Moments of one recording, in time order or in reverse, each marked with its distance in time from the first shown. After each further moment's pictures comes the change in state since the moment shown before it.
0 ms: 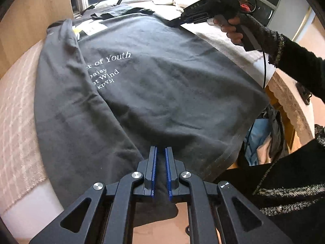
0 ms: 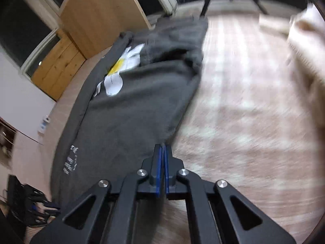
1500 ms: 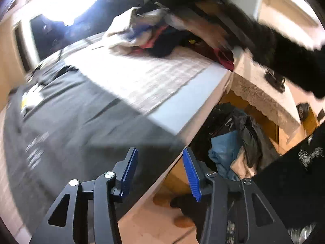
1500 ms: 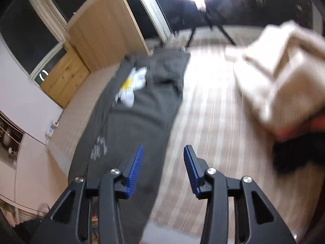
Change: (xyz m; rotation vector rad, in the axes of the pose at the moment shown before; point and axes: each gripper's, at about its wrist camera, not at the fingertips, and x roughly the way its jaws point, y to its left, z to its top) left arm 0.006 -0.182 0.044 0.306 -0.192 -0.071; right arm -0.129 0.030 0.013 -0.020 -0.055 -0.073
